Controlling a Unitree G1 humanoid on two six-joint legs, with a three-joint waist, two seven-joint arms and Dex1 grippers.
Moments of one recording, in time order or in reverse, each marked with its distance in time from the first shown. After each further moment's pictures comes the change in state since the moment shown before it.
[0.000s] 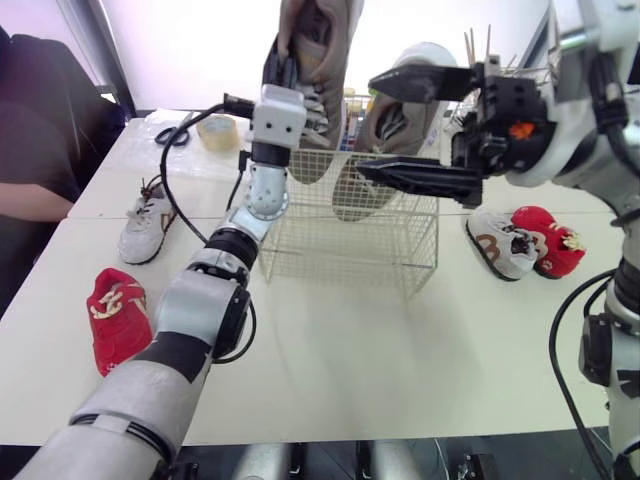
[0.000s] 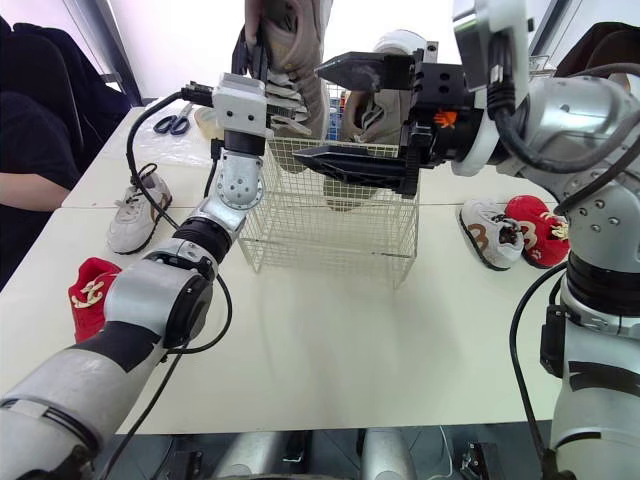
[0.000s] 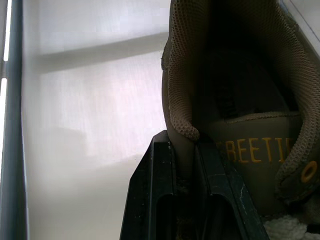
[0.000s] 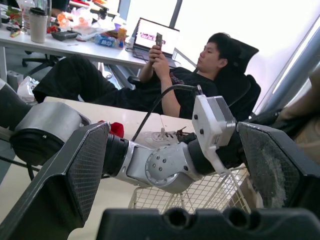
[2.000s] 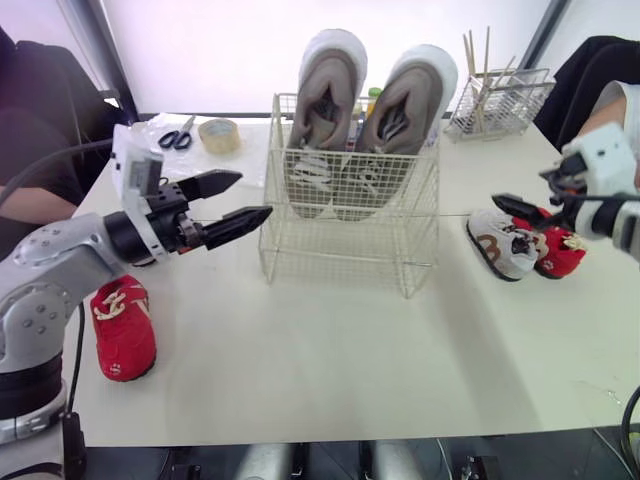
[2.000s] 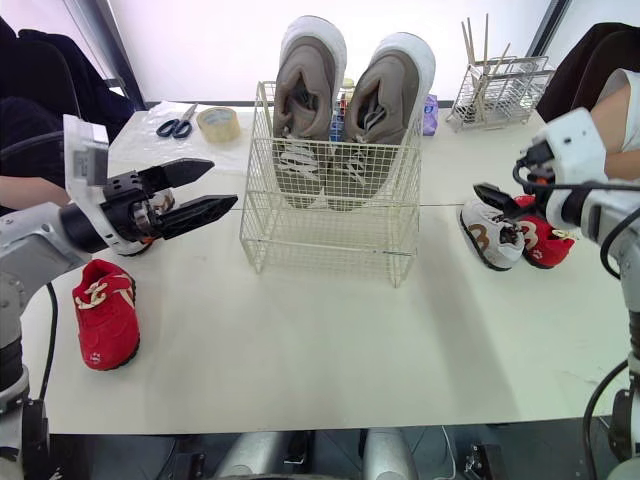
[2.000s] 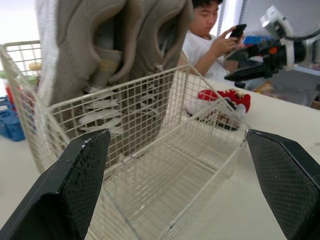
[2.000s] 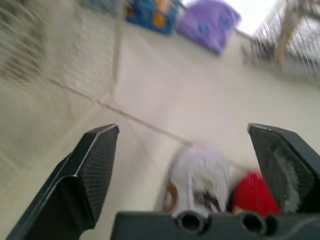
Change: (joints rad) left arm 0.825 0.638 0.334 -1.726 -1.353 1.866 -1.095; right arm 0.520 -0.225 -0.124 0.279 -0.468 0.085 -0.358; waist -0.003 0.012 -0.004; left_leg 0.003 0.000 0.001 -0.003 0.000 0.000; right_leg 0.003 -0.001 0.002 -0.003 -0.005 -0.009
